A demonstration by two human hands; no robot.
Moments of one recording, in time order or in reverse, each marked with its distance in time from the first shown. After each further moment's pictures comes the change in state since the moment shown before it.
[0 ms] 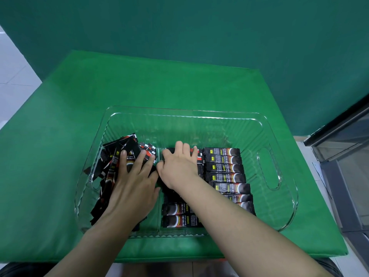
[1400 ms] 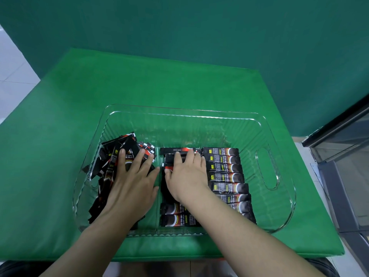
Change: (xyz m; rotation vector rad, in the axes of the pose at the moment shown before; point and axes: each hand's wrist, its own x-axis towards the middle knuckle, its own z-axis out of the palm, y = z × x) left_hand 0.000 0.000 0.000 0.000 -0.007 -0.004; right_hand -0.029 0.011 -0.004 -0.073 -0.130 0.124
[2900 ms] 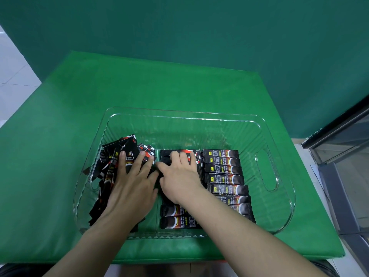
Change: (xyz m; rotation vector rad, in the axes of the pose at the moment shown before) left_hand 0.000 0.000 0.001 -0.003 0.019 0.003; right_hand 0.006 -0.004 0.007 -0.024 0.173 -0.292
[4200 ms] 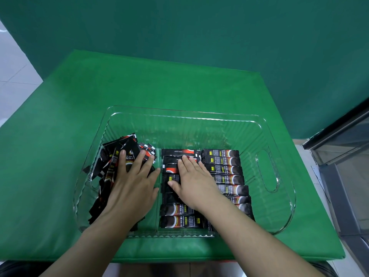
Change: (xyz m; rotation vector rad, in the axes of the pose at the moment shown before) left_hand 0.000 0.000 -0.001 -0.009 -0.011 -0.001; right_hand -0.017 0.033 0.007 0.004 -0.202 0.043
